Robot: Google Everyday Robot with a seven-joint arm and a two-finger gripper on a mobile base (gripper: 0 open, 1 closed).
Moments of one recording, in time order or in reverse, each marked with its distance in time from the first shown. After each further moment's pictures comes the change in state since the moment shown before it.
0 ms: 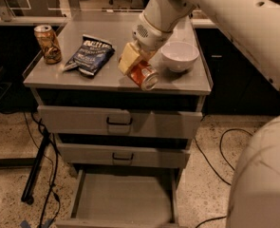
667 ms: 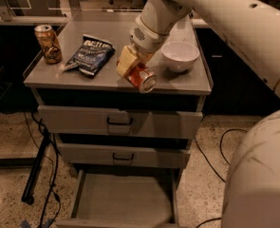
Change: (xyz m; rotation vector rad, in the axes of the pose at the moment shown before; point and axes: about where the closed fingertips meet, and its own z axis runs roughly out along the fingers) arm 0.005 0.000 0.009 -0.006 0.022 -0.002
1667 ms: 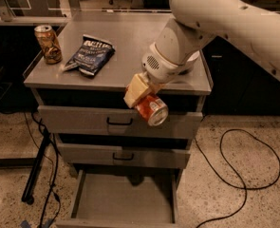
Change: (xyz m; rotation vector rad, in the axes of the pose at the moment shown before) arm 0.085 0.049 0.003 -0.074 0.034 0.086
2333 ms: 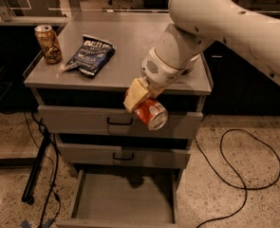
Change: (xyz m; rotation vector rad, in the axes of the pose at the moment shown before) arm 0.009 0.002 0.008 -0.016 0.019 0.012
